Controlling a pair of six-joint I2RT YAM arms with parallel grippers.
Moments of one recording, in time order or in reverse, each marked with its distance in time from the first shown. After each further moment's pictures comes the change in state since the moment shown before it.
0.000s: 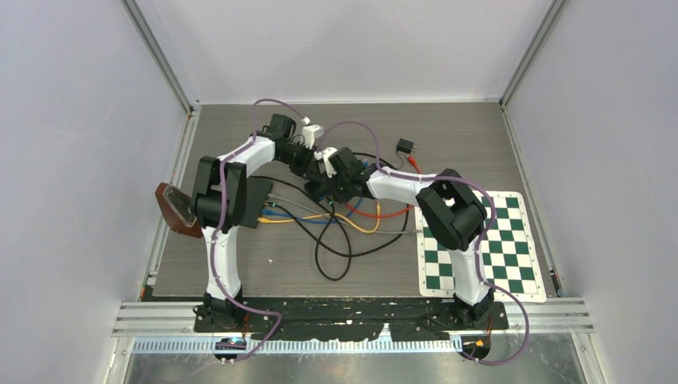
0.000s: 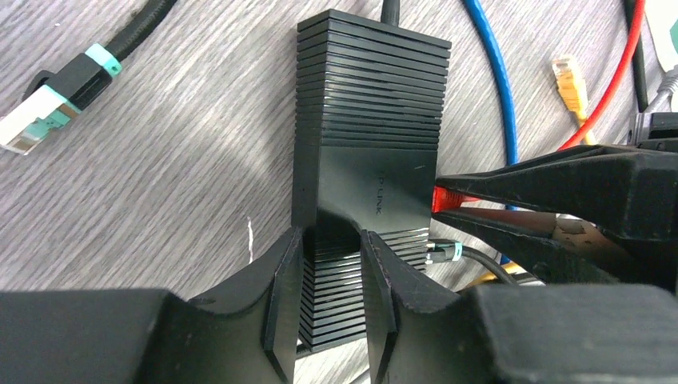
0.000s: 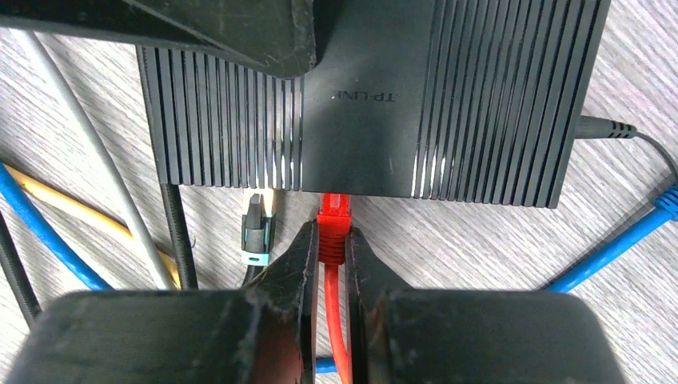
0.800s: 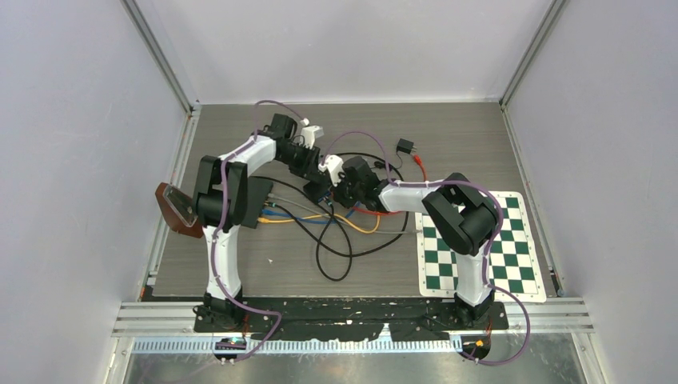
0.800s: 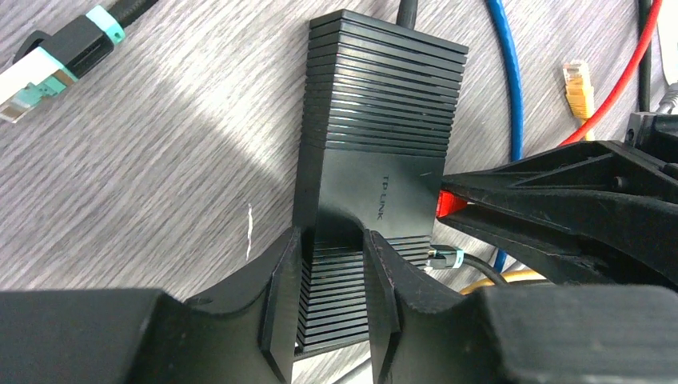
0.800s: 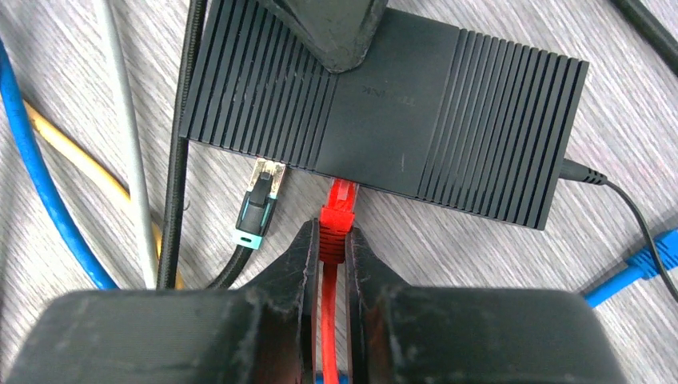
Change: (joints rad) left arm -0.004 0.017 0.040 -0.062 -0.055 -0.054; right arm -0.016 -0.083 -0.253 0.367 -0.147 -0.227
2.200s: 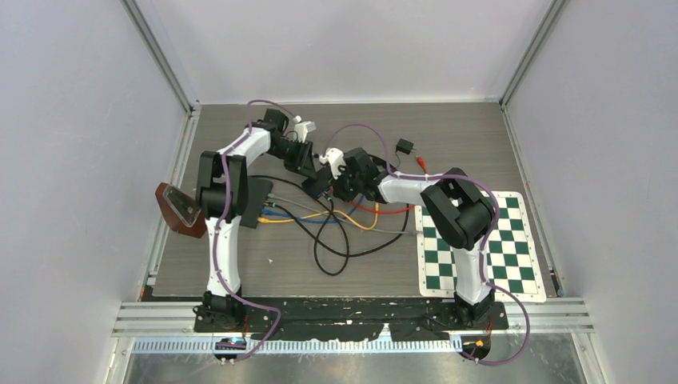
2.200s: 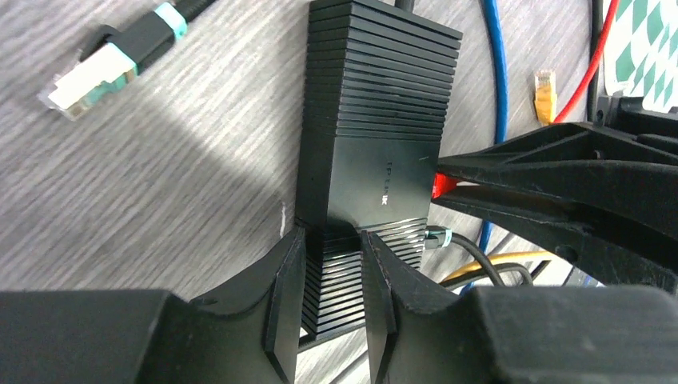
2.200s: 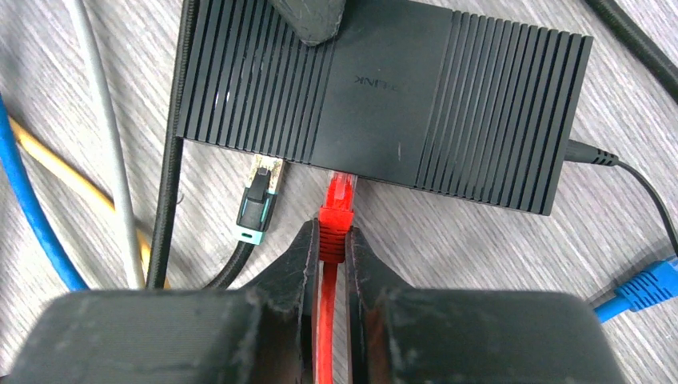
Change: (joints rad) left arm 0.075 0.129 0.178 -0.144 0.117 -0.009; right arm -0.039 0.060 0.124 -0.113 -0.051 0.021
